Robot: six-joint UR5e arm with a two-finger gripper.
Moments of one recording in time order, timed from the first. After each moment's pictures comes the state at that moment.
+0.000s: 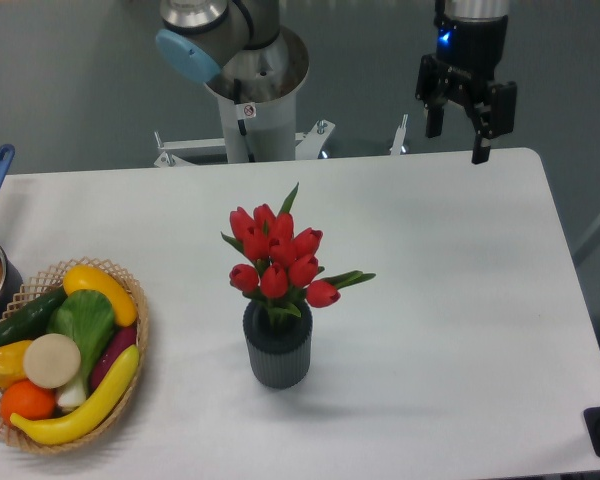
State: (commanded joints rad) arm 2.96 -1.48 -1.79 -1.12 1.18 1.99
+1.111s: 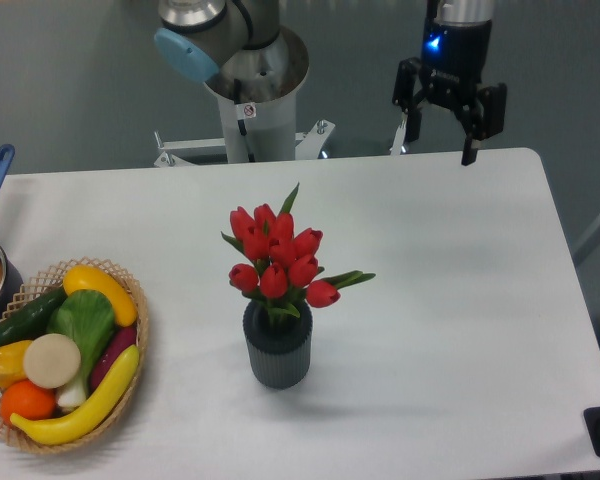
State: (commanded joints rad) arm 2.91 -1.46 -1.83 -1.12 1.15 1.60
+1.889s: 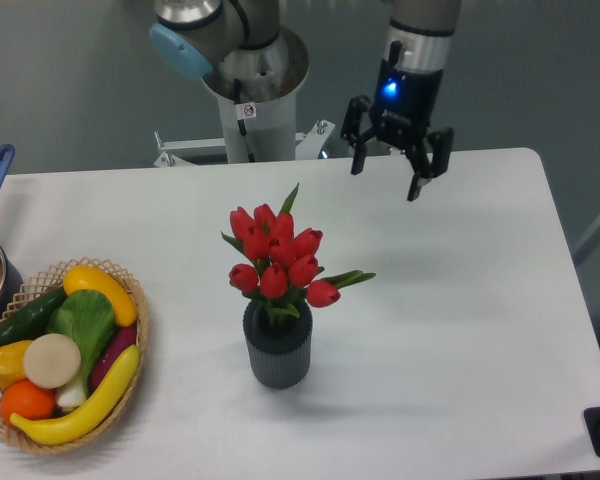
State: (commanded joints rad) arm 2.82 -1.48 -1.99 -1.04 1.09 1.51
